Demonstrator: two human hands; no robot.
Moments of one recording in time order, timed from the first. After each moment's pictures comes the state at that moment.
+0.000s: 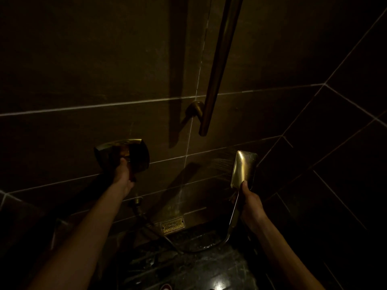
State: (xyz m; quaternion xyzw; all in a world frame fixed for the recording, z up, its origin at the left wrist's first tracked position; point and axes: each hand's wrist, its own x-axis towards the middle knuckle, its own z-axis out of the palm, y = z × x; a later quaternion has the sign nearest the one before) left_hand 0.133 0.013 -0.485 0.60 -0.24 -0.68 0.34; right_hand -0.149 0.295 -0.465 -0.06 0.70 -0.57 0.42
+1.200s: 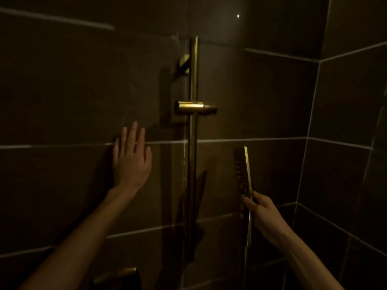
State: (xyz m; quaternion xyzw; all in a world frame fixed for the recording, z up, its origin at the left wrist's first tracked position) left_hand 0.053 0.024 -0.063 0.41 -0.74 0.21 0.50; right_hand -0.216 0.248 -0.139 -0.41 0.58 -0.64 0.31
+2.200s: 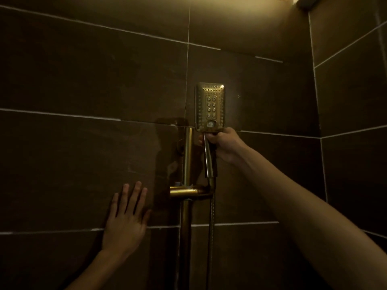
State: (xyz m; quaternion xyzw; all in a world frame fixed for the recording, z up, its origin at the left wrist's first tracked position) left_hand 0.026 -0.028 -0.008 0.43 -0.71 0.36 0.43; right_hand -0.201 0.127 0.219 -0.59 0.38 -0.67 0.24
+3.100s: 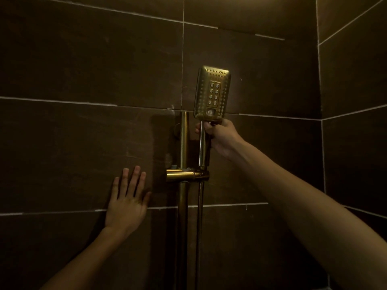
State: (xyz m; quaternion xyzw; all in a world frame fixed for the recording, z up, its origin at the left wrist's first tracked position) left_hand 0.028 -0.022 -0.006 0.46 -0.72 0.35 0.38; right_hand -0.202 0.135 0.191 -0.59 0.33 -0.68 0.28
